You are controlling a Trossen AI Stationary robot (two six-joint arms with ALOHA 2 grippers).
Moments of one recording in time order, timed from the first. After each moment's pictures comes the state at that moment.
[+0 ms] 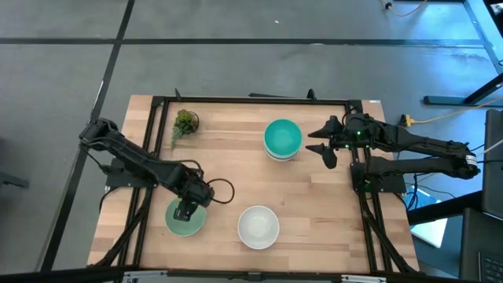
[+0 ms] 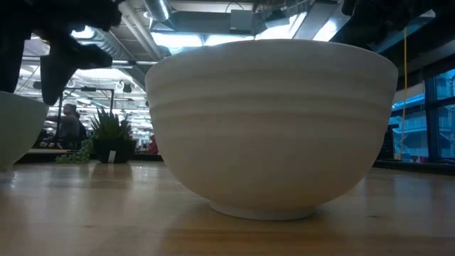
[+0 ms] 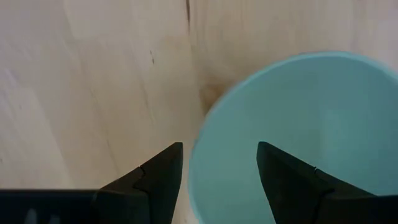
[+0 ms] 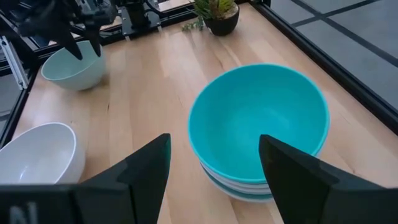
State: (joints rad) left arm -0.43 1.45 1.02 -1.02 0.04 -0.28; right arm -0.24 0.74 0.71 -0.46 -0.05 0.18
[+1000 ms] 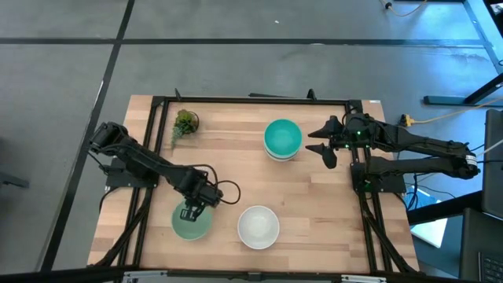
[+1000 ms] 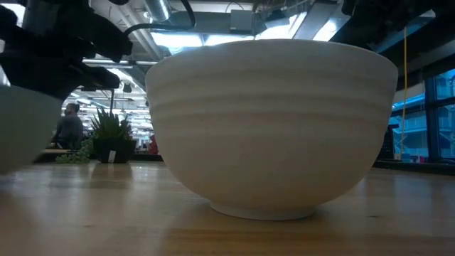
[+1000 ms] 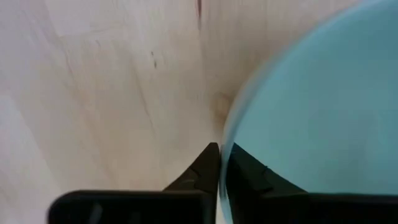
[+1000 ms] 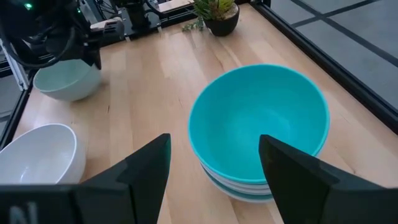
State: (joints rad) left arm -0.38 1.57 1.02 -0.98 0.05 -0.26; right arm -0.24 0.74 0.71 -0.46 -0.05 0.18
